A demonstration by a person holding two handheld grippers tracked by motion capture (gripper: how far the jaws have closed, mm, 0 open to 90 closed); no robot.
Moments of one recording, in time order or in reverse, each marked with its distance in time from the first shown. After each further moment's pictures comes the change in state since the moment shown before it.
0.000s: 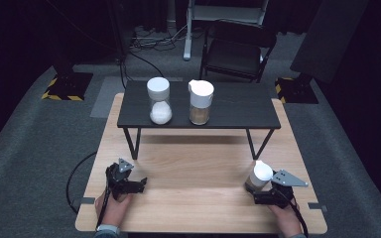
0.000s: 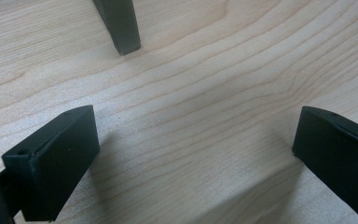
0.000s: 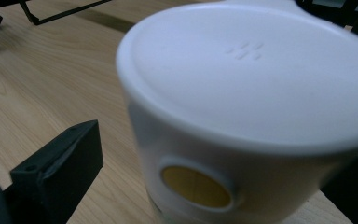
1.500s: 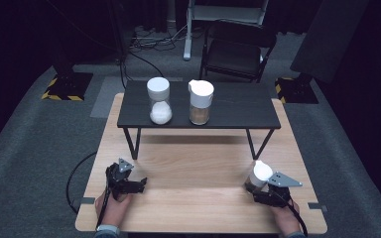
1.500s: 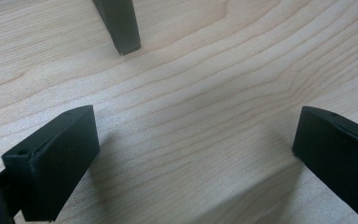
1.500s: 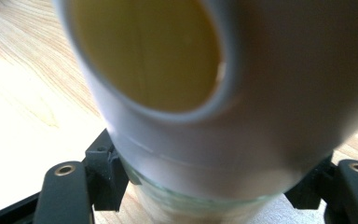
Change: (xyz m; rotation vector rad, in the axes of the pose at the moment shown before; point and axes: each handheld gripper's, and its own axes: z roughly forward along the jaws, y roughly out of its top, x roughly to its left) left arm 0.000 0.000 0.000 0.000 0.000 0.000; right arm -0.010 -0.008 0.012 0.080 0.023 -0.012
